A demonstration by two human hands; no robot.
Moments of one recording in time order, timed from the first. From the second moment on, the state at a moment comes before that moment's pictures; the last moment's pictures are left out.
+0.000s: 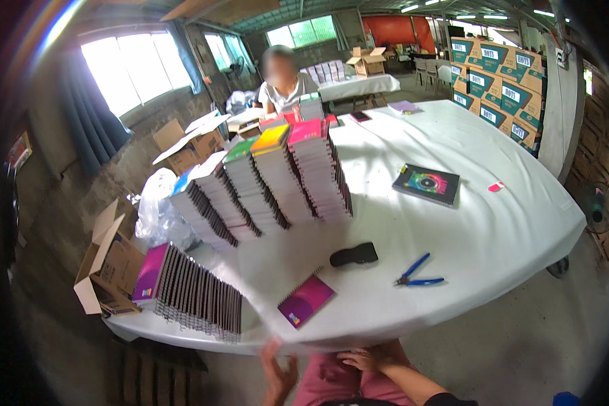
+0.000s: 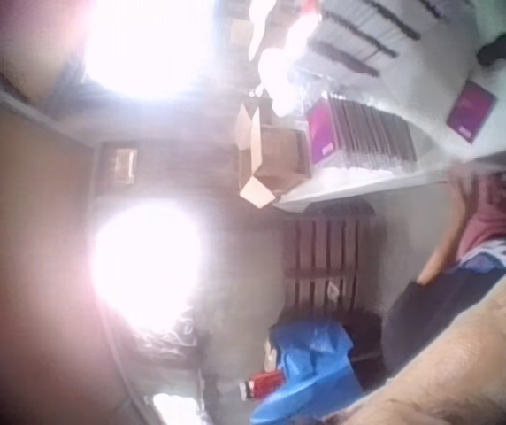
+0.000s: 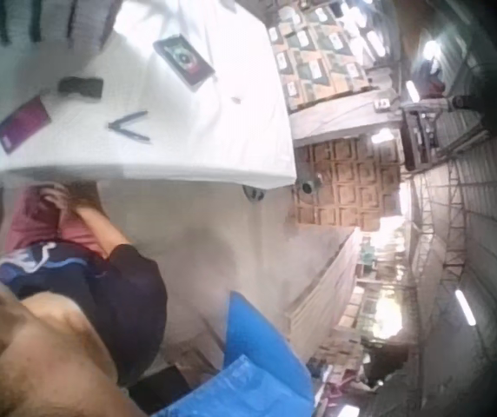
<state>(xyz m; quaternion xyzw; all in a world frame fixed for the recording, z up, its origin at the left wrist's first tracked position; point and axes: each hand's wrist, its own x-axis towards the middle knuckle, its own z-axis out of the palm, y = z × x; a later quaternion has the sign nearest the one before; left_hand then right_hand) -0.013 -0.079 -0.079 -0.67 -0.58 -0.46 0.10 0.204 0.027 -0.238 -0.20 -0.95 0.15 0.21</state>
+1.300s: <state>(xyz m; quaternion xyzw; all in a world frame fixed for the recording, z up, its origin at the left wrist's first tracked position) -0.037 -0.413 -0.308 -0.14 -0.81 0.04 -0.57 0.306 0.022 -0.063 -0.36 -0.72 0.59 -0.08</state>
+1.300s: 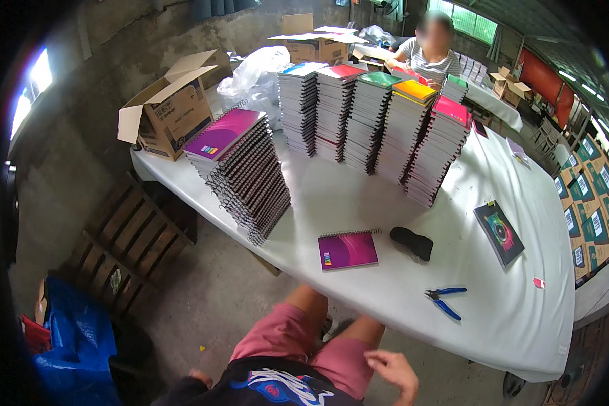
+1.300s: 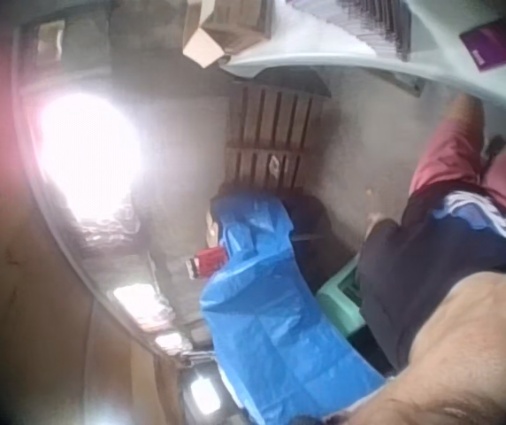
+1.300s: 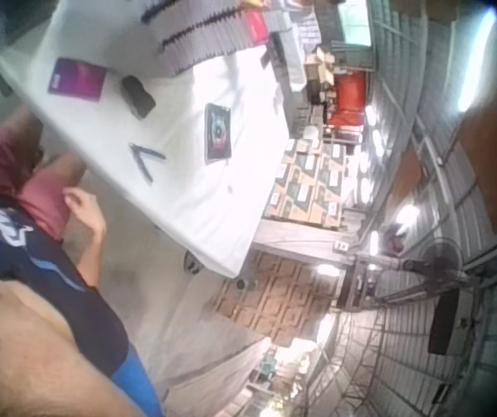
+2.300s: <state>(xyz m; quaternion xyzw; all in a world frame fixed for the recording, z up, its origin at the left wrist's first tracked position) -0.191 -0.095 0.106 -0.42 -0.50 -0.74 0.12 -0.088 0.063 0.203 -0.14 -0.68 0.62 0.37</state>
